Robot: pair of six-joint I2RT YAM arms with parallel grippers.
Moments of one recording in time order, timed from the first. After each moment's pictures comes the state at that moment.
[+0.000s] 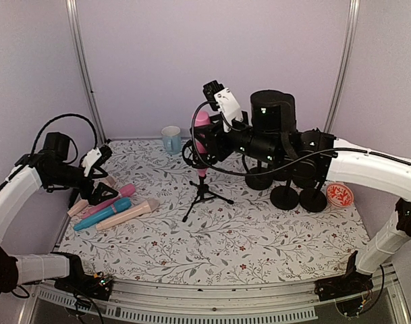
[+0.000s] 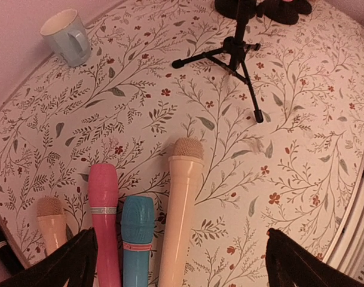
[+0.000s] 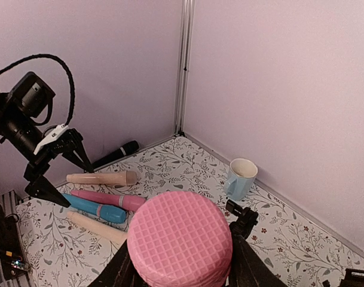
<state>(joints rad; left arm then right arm) 0.01 1.04 0.92 -0.83 0.60 0.72 1.11 1.56 1.47 -0.07 0.28 -0.03</state>
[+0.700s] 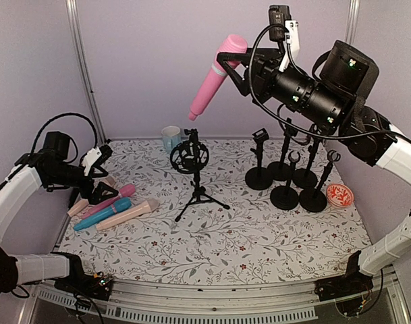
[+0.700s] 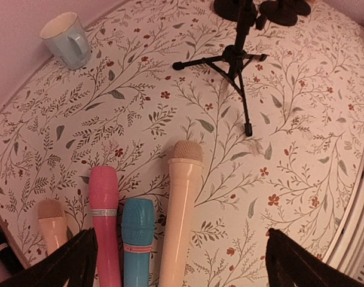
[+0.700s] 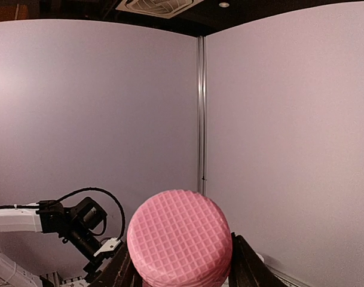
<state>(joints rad) 0.00 1.04 0.92 -0.83 0.60 0.72 1.11 1.38 1.63 0.02 0.18 -0.04</state>
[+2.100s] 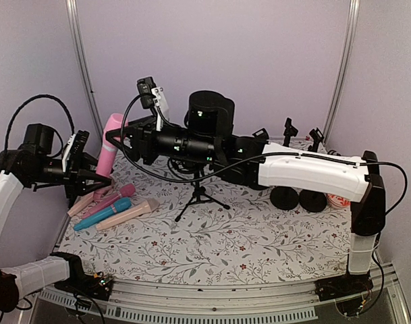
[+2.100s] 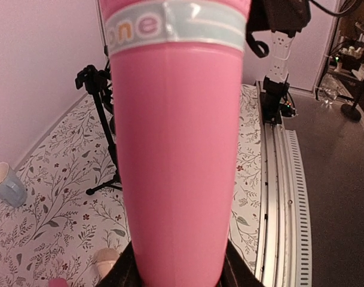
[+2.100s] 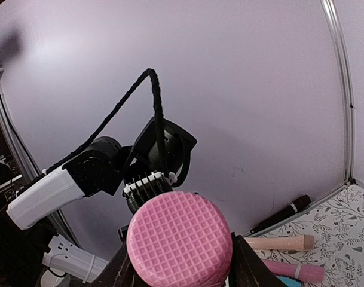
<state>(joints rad) -0.02 0.90 1.08 -1.06 1.15 0.85 1.22 1.99 1.91 0.22 -0.21 0.35</state>
